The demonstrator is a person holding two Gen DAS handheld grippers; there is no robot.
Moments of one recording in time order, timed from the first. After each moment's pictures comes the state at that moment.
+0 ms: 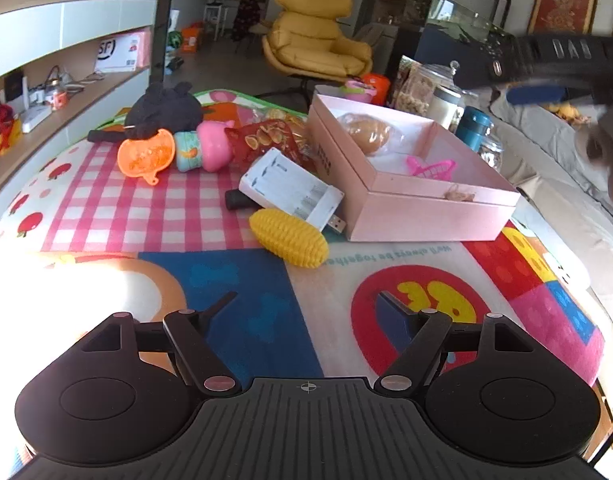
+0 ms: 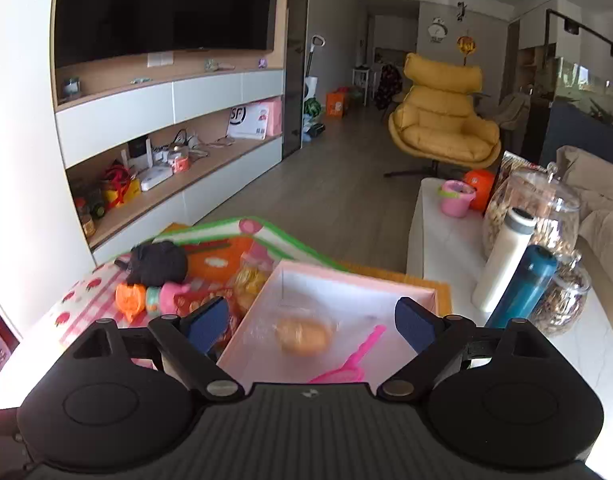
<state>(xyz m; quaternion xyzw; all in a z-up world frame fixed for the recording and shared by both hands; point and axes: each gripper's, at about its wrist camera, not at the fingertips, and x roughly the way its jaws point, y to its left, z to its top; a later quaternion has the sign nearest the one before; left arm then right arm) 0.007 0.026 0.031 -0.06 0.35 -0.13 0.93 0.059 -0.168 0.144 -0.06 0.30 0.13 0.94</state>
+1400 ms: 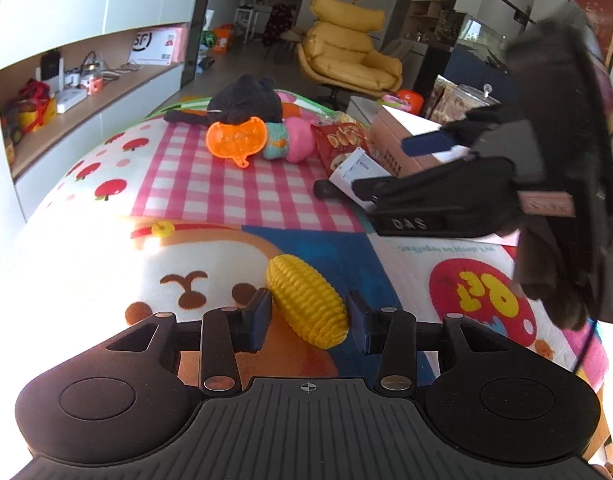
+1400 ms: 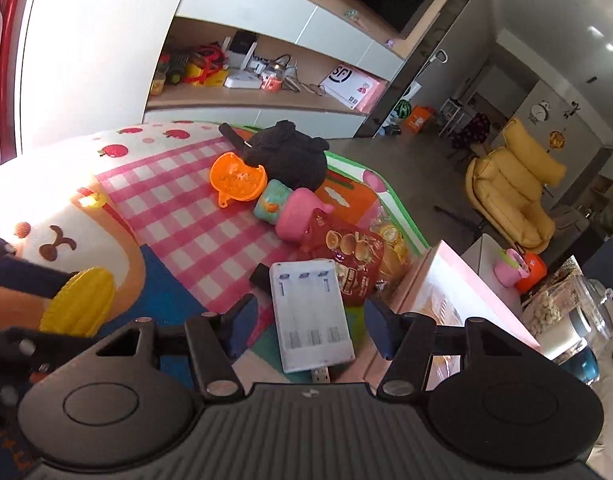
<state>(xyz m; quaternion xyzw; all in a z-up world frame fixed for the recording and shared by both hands) -0.025 0.096 0.022 -0.09 0.35 -0.11 0.93 0.059 0.003 0.044 -0.34 0.28 0.19 0.88</state>
